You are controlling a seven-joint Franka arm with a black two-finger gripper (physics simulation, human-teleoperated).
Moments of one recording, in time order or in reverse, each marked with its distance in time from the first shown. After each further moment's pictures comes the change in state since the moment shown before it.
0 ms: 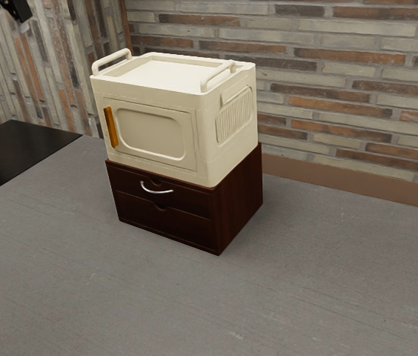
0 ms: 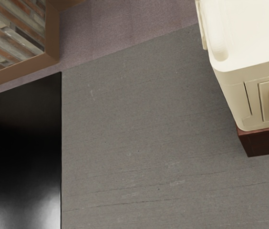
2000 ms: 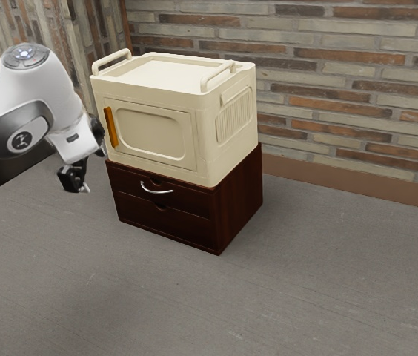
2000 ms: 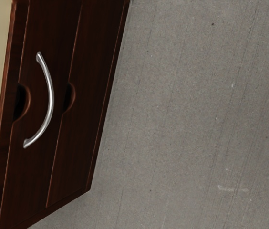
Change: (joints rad) arm -0.203 -0.545 -0.184 -1.283 0.218 0.642 0.563
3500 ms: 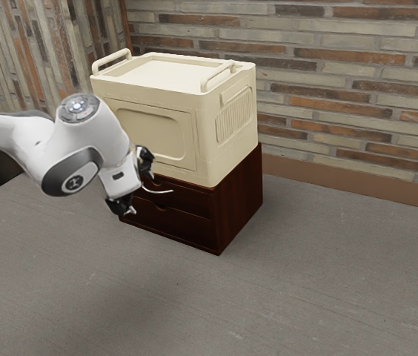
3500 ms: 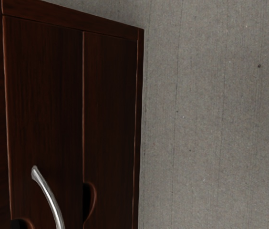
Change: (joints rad) arm -0.035 0.274 0.002 -0.015 0.000 0.374 0.070
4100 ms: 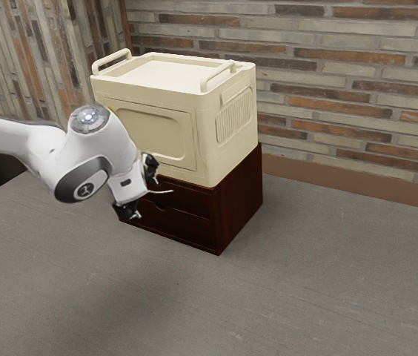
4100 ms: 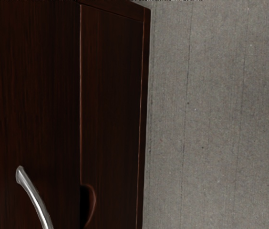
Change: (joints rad) arm 0.022 0.116 0.003 0.038 -0.002 0.073 0.003
